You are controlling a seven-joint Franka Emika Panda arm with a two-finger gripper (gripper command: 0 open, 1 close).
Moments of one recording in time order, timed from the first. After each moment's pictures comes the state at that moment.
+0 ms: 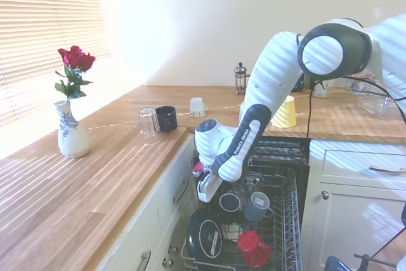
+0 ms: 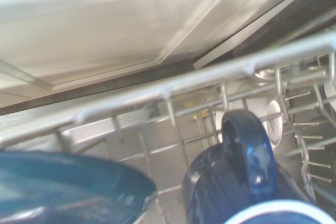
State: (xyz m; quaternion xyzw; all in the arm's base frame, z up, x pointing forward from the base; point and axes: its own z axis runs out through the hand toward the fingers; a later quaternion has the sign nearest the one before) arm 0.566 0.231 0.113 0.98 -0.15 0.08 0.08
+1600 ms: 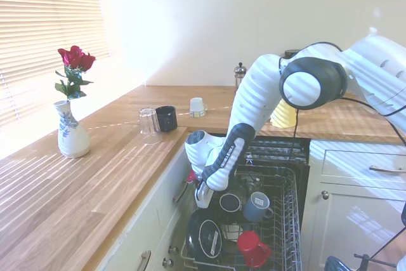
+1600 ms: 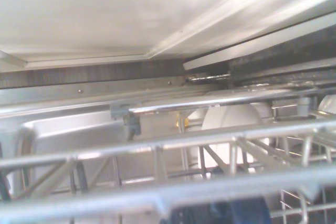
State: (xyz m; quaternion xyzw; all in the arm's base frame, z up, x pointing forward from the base) arm 0.601 0.242 0.077 0.99 -0.07 0.08 0.12
